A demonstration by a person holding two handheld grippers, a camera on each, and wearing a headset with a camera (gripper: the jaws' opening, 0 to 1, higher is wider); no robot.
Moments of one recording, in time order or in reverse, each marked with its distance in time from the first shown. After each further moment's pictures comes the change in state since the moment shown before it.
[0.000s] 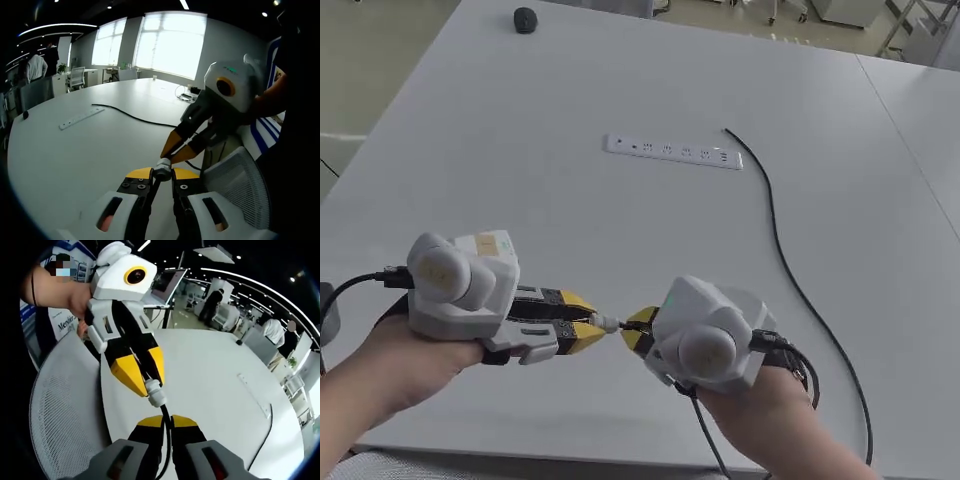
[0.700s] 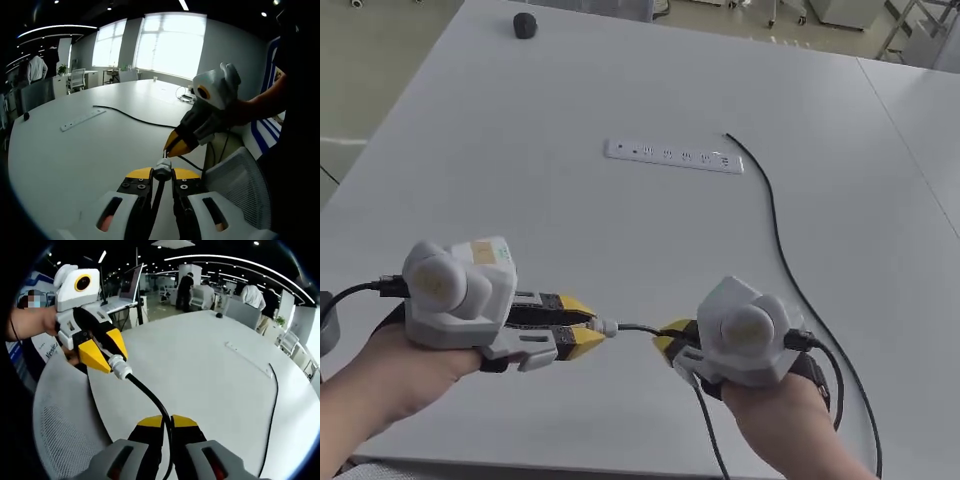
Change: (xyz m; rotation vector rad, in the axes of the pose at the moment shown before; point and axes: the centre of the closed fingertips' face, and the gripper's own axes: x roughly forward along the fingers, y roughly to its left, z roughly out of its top) left arm -0.002 0.005 0.002 0.007 -0.009 0.004; right arm 0.000 -0.028 -0.045 0.336 0.048 -0.042
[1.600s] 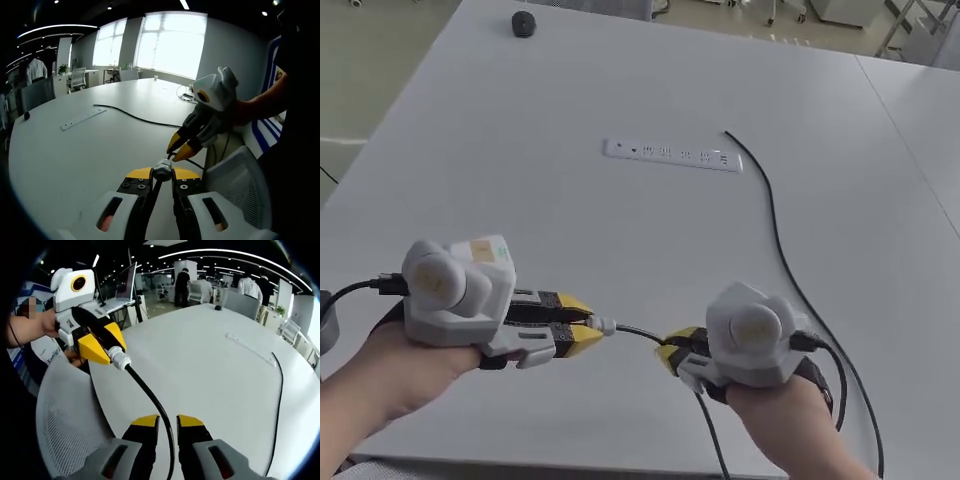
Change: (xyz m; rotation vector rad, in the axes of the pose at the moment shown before) left arm 0.002 0.000 -0.002 0.000 0.012 0.007; right arm 0.000 0.007 -0.012 0.029 0.011 0.034
